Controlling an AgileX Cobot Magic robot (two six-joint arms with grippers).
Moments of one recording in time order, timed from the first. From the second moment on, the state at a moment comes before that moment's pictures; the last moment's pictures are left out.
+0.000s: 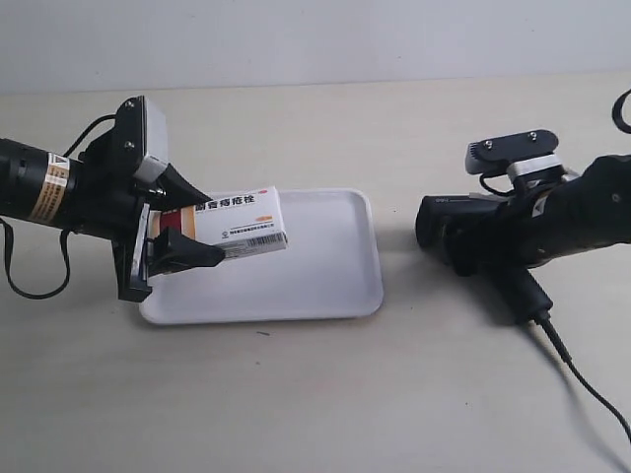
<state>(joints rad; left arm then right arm) -0.22 1.82 -0.83 1.73 -0.77 -0.73 0.41 1.82 -0.68 0.05 -0.01 -0.01</state>
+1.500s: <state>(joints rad) -0.22 1.83 -0.83 1.74 -0.83 -0.73 0.41 1.62 -0.71 -0.10 0.04 -0.30</state>
